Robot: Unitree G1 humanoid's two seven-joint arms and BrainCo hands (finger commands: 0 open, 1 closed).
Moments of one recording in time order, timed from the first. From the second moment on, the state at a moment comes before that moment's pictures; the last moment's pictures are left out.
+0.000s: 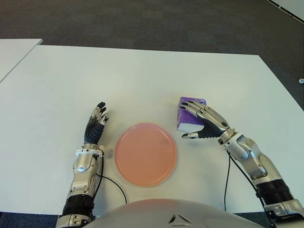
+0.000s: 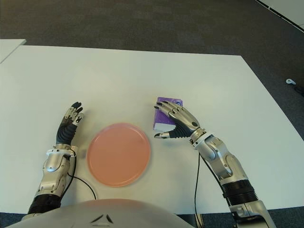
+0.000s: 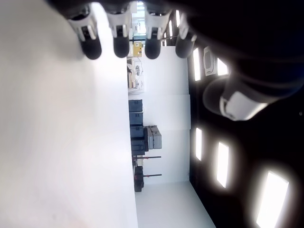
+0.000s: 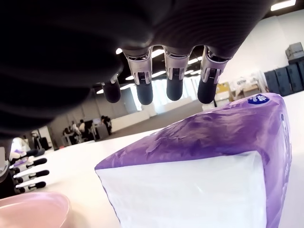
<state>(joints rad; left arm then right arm) 0.13 0.09 0.13 0.29 -0.07 -0.41 -0.09 -0.01 -0.65 0.15 -0.02 -0.66 -0.48 0.07</state>
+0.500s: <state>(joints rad) 0.14 0.08 0.13 0.29 -0.07 -0.41 -0.09 -0.02 -0.64 0.10 -0.01 -0.62 -0.48 0.03</state>
